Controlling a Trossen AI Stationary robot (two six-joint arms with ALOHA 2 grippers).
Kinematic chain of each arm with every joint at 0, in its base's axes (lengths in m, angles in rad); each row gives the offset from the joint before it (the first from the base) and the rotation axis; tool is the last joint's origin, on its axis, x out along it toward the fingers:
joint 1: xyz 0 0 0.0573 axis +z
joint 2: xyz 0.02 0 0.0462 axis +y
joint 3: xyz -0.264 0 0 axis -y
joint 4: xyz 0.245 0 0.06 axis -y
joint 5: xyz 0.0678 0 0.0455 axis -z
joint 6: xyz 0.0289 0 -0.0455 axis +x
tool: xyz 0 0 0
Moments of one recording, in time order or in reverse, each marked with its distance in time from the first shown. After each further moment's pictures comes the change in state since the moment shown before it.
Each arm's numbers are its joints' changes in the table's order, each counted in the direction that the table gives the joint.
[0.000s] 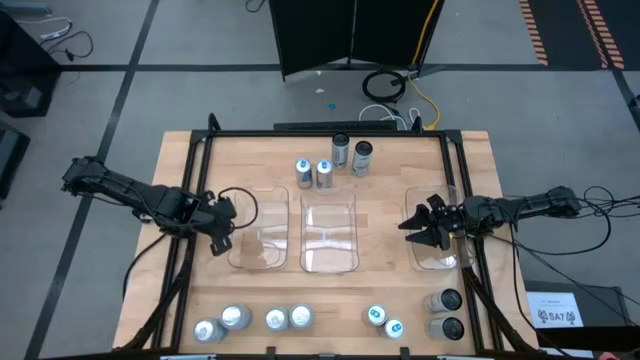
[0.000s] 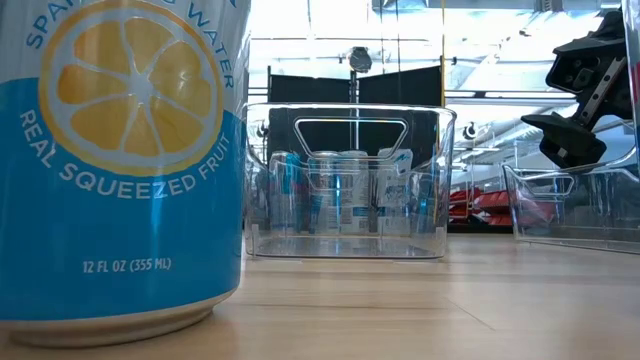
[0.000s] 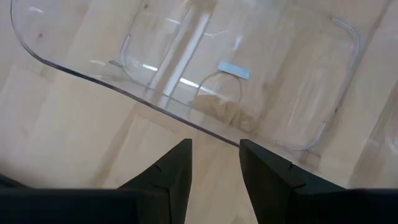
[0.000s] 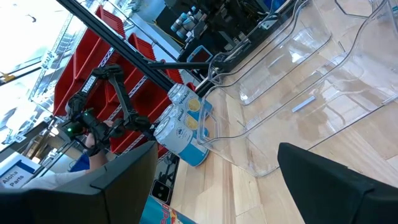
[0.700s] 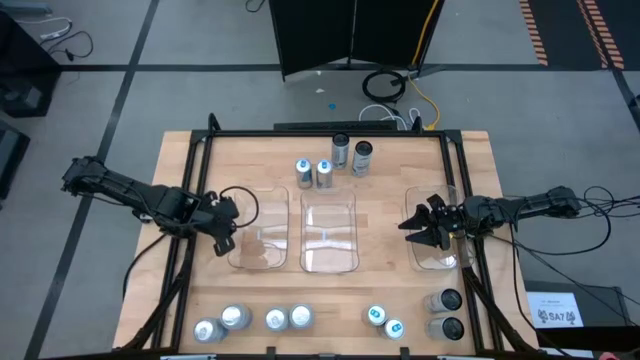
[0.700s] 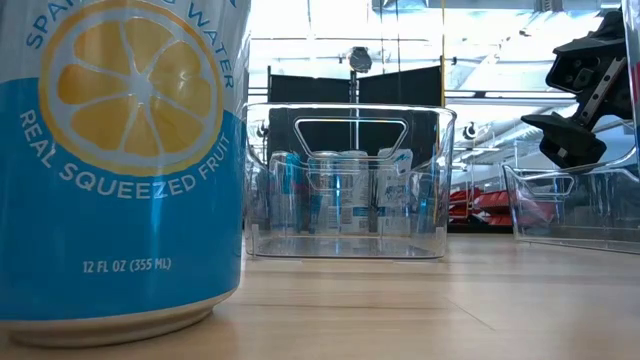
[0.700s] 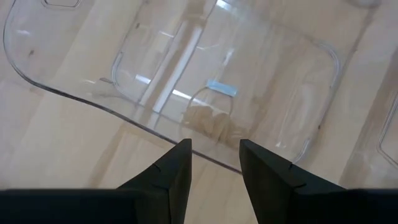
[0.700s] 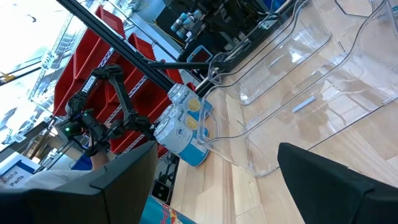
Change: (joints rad) left arm 0.000 0.000 0.000 0.062 -0.014 -0.005; right arm 0.000 0.000 0.000 0.000 0.000 0.000
